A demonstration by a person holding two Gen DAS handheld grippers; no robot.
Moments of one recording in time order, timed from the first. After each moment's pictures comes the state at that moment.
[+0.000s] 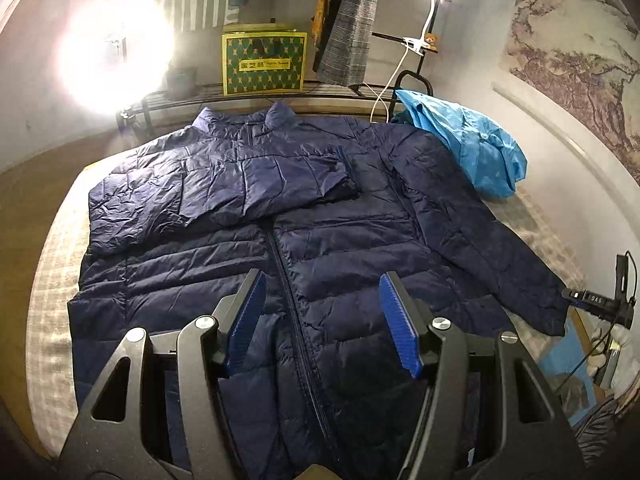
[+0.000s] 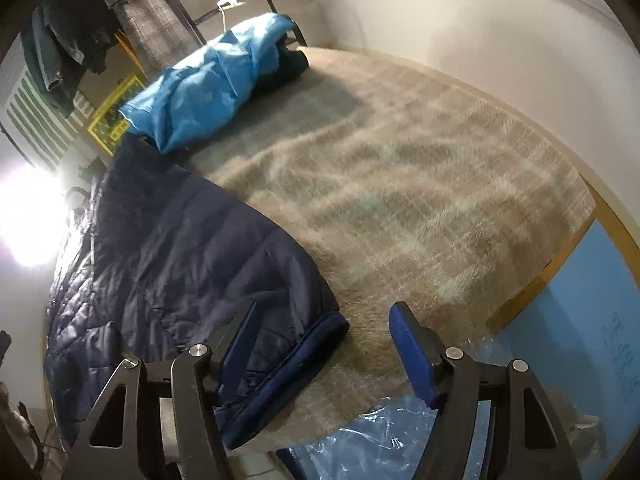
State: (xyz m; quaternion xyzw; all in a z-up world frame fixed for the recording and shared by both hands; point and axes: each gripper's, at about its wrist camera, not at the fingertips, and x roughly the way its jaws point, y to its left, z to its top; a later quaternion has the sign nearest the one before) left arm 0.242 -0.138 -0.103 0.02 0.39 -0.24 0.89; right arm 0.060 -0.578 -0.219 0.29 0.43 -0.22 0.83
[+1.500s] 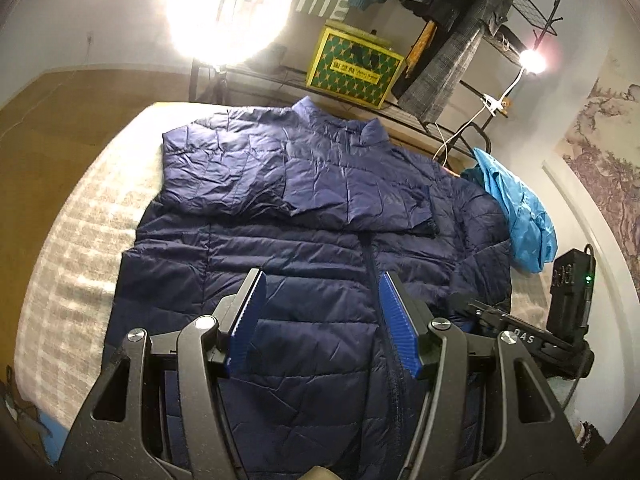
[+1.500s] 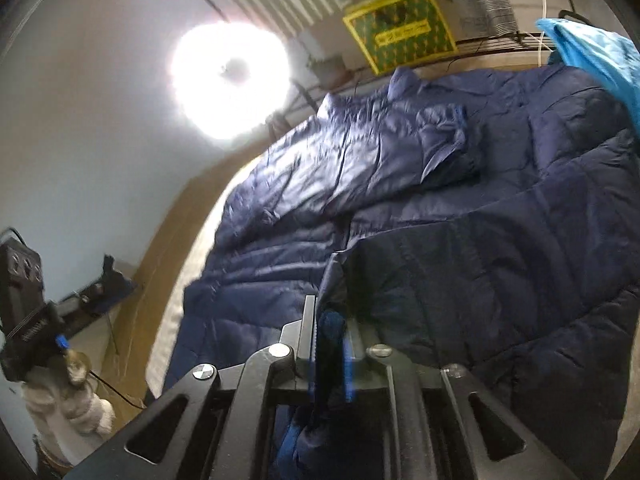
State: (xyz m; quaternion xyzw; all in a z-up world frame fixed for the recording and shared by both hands) left arm 0.281 -0.014 -0.109 -0.12 0.42 -0.16 0.89; right arm 0.309 -0.239 -0.193 0.21 0.43 0.16 0.86
